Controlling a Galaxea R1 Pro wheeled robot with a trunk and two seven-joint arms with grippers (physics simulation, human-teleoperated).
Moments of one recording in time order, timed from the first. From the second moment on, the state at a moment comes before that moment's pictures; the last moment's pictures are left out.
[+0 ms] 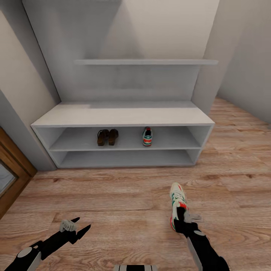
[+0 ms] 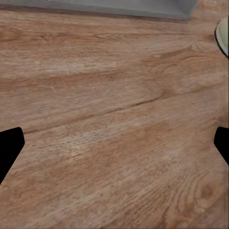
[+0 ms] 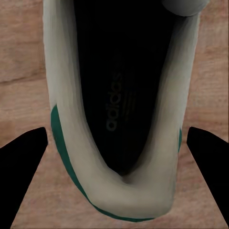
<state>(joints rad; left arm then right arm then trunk) -0.38 0.27 0.10 -0.57 0.17 -0.23 -0.89 -0.38 0.05 -0.12 -0.80 0.01 0.25 -0.06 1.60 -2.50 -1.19</state>
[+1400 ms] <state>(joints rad) -0.34 0.27 0.10 -0.57 0.17 -0.23 -0.96 -0.82 0.17 0.04 -0.79 0.01 0.57 -0.33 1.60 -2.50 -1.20</state>
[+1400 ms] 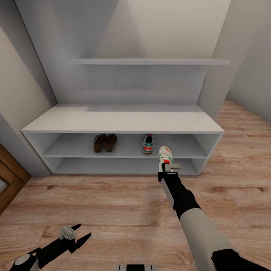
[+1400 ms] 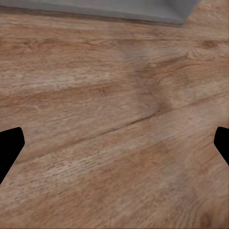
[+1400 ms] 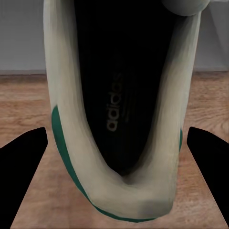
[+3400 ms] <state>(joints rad) -0.34 0.27 0.10 -0.57 0.17 -0.23 -0.96 -0.81 0.17 0.04 -0.71 0.01 0.57 -0.33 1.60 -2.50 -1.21</state>
